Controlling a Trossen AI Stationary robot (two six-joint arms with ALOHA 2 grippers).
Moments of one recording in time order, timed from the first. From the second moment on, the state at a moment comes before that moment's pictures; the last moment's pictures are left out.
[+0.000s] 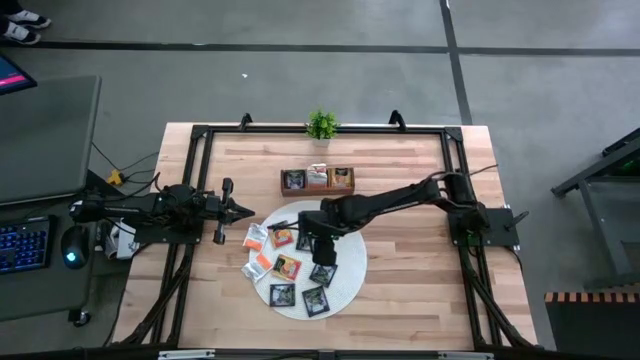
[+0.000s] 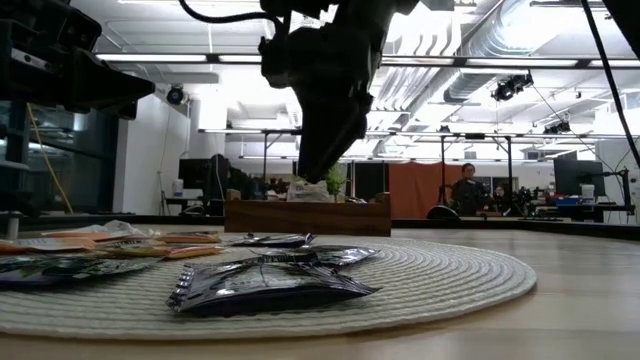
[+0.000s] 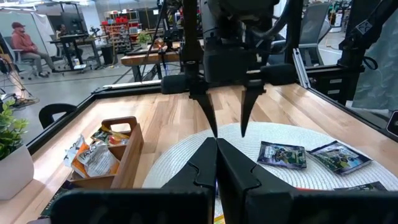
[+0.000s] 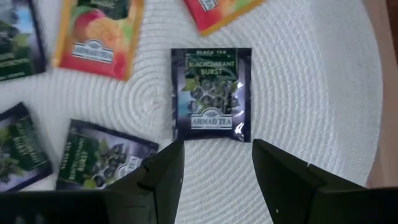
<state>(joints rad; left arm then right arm) -0.05 0.06 0.01 0.01 0.01 0.10 0.12 2.10 1.69 -0.79 0.04 0.28</state>
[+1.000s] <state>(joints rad) -0.05 0.06 0.01 0.01 0.01 0.10 0.13 2.18 1.69 -0.68 0.08 0.34</state>
